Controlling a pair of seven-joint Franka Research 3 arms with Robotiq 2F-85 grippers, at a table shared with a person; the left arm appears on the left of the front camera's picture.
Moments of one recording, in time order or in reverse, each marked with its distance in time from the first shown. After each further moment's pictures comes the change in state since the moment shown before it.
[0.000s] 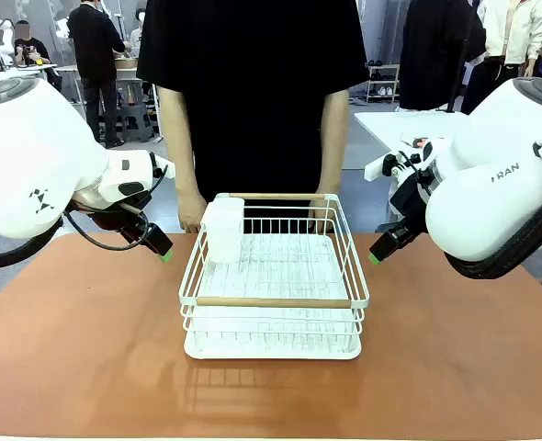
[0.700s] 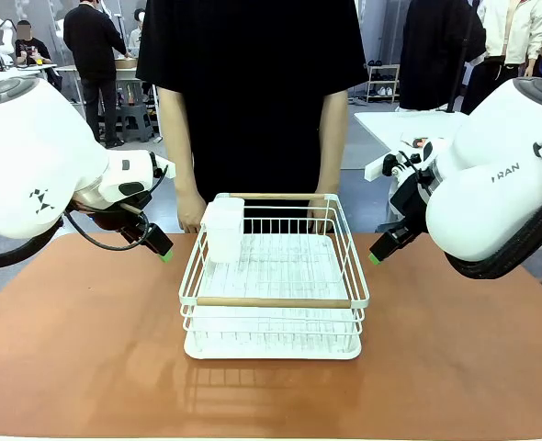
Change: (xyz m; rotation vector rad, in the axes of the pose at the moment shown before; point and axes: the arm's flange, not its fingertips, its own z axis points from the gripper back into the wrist) left arm 0.000 0.000 0.000 0.000 0.000 -0.001; right arm 0.000 0.000 0.000 0.000 0.000 0.001
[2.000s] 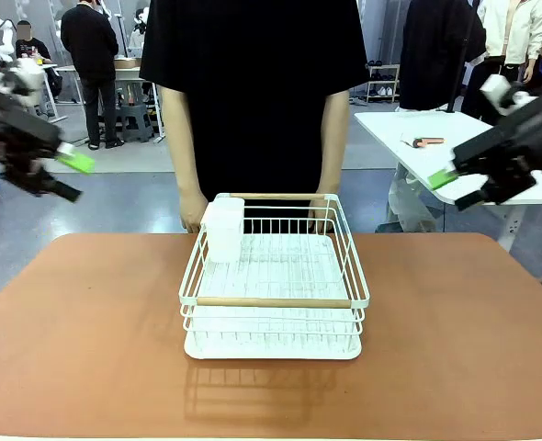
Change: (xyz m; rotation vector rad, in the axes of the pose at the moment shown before) left arm -0.061 0.109 0.152 -0.797 -0.148 0.374; right arm -0.040 -0.107 0.121 0.631 -0.093 -0.541
